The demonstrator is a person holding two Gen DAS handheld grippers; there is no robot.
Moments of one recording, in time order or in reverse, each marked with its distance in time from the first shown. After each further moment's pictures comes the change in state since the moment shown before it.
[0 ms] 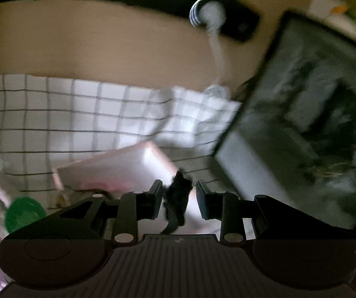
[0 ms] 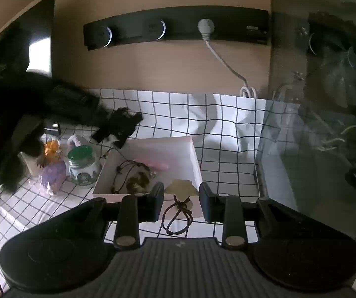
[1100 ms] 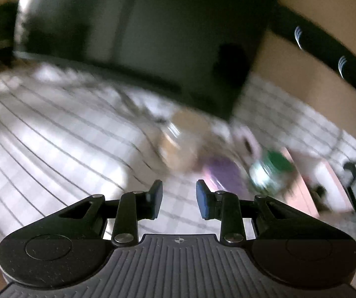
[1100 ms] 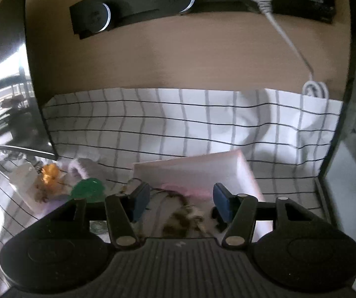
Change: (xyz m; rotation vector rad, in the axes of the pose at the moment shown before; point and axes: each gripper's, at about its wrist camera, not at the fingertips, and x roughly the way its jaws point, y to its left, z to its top) left arm -0.255 0.170 -0.153 -0.386 -0.219 0.592; right arm 0.138 0.068 0.069 0.070 0.097 0.066
